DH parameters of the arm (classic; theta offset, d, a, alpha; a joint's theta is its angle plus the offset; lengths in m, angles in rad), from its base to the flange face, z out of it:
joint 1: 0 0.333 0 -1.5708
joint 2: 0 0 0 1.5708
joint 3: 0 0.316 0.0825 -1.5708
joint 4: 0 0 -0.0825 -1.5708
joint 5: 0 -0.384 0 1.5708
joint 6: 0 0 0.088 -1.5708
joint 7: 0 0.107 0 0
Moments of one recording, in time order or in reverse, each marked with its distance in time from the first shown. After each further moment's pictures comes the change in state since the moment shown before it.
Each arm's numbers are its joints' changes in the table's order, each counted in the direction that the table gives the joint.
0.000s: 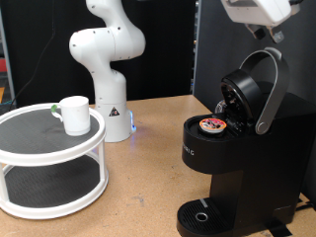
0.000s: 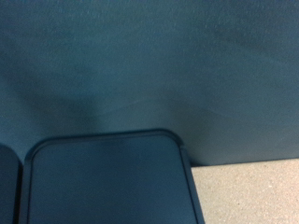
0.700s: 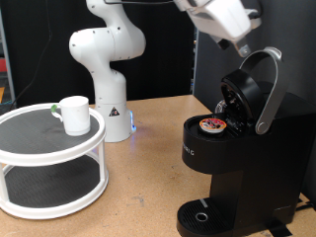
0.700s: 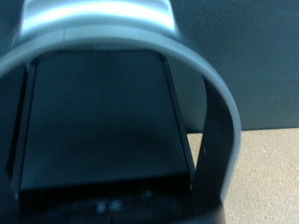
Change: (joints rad) arm -0.024 0.001 -0.151 0.023 -0.017 0.104 -0.173
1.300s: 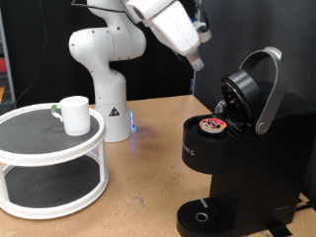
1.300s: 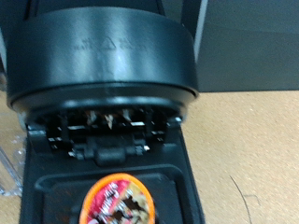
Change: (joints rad) arm -0.050 -0.004 -0.127 0.031 0.024 0.073 -0.160
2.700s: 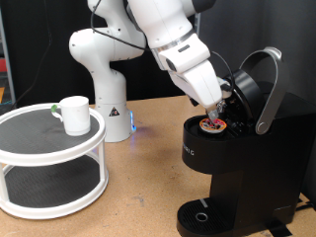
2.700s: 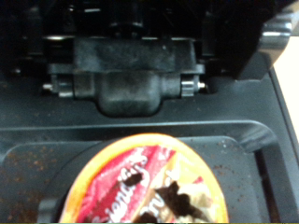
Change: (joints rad) arm 0.035 0.094 0.107 0.139 0.067 -0.271 -0.006
